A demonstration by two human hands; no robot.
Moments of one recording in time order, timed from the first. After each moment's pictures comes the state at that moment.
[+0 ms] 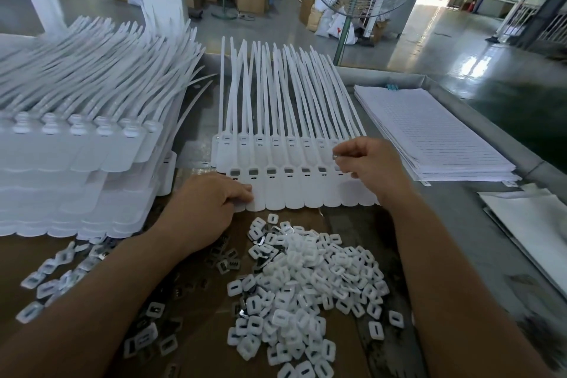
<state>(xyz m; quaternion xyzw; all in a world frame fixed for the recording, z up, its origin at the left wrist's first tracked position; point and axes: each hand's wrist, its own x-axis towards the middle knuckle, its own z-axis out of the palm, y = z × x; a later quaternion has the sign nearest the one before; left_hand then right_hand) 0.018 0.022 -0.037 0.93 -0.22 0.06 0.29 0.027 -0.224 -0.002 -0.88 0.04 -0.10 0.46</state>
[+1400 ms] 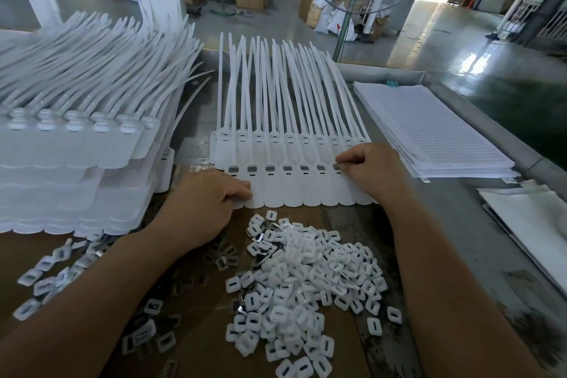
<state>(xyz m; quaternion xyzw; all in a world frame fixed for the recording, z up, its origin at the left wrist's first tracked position) 0.014 0.022 -0.037 0.93 -0.22 0.06 0.28 0.033 -0.238 -0.021 -0.94 0.07 -0.12 0.32</state>
